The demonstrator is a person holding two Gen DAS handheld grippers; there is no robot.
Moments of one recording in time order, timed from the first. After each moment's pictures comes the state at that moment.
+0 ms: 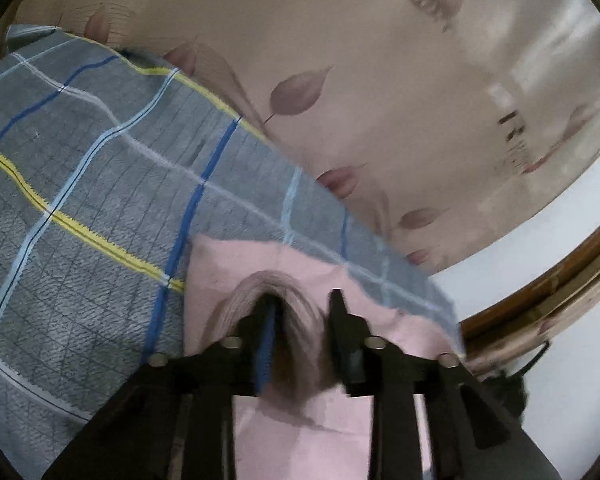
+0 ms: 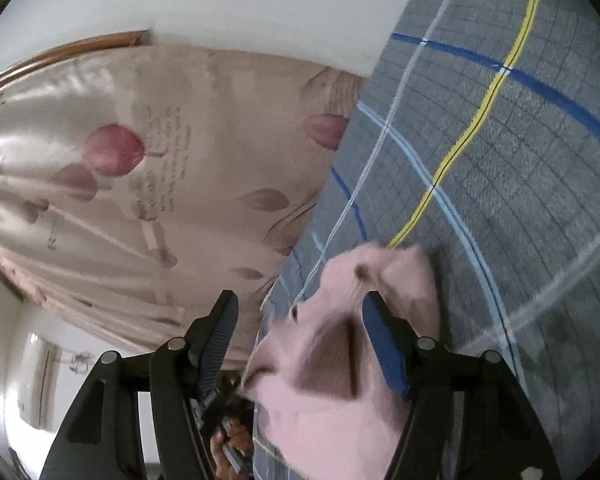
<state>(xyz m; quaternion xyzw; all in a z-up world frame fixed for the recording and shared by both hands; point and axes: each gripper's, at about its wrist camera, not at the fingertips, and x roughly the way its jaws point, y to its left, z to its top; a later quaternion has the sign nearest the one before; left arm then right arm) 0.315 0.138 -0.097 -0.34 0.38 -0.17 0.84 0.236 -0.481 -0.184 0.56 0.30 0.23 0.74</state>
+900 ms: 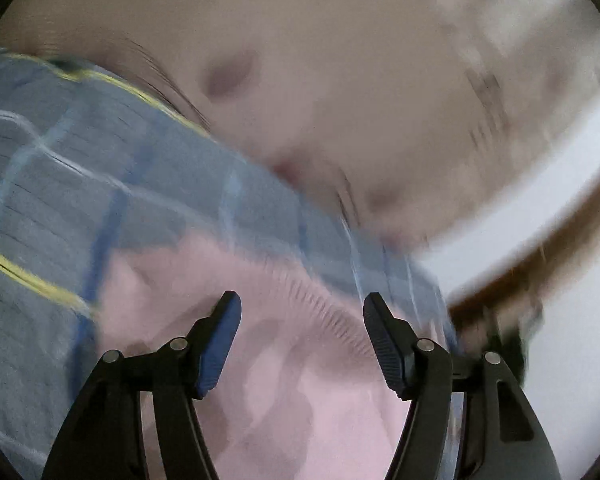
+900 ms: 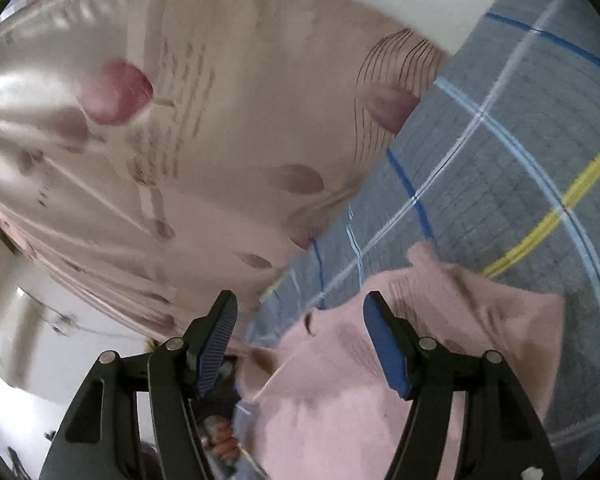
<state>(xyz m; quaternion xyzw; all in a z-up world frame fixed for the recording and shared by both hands) 0.344 0.108 -0.097 -0.33 0.36 -0.18 0.85 0.291 -0.427 -0.169 0.51 0.29 0.27 0.76</state>
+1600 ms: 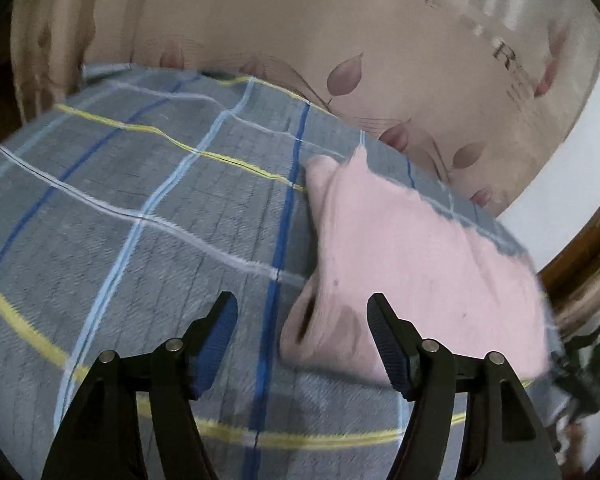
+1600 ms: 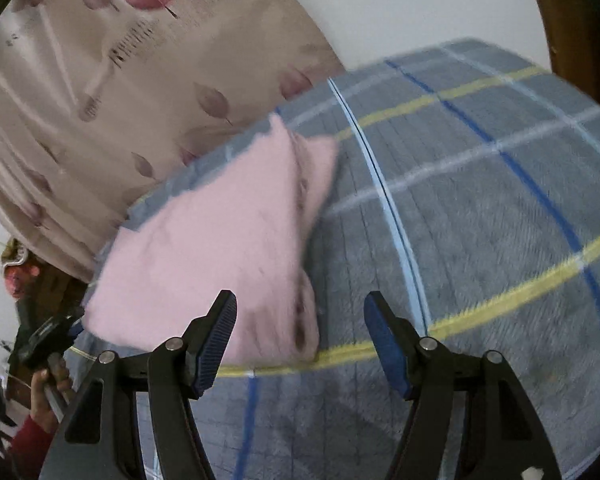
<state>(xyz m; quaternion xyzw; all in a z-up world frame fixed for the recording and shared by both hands) 0.169 0.143 -0.119 -0.17 0.39 -0.04 0.91 0.123 -0.430 -0.181 0.25 0.38 0.09 0.88</state>
